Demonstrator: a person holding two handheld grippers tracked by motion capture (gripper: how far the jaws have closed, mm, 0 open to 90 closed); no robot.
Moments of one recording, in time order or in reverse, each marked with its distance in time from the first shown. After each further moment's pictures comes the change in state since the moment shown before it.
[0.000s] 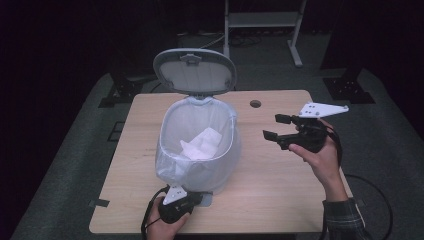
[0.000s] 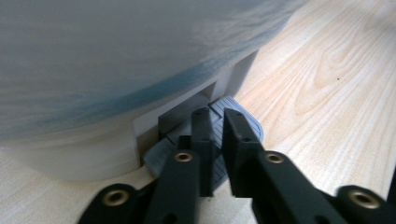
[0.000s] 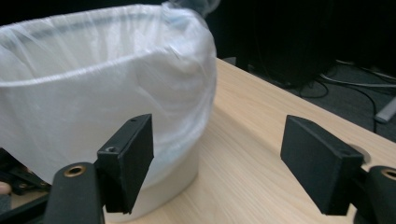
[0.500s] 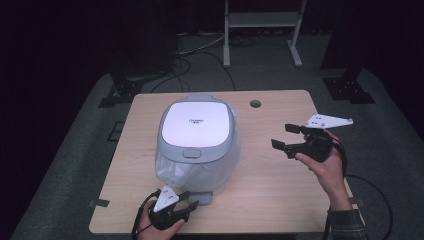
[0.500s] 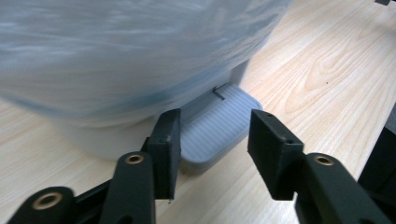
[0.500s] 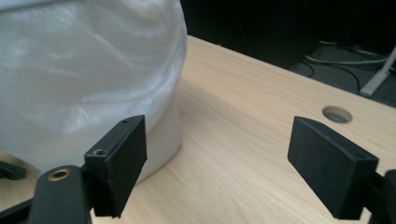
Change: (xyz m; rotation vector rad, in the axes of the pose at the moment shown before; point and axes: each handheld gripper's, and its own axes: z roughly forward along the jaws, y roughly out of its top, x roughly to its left) left arm -0.003 0.001 -0.035 -0.035 0.059 0.030; right arm -0.014 -0.041 -0.004 0.026 -0.061 0.061
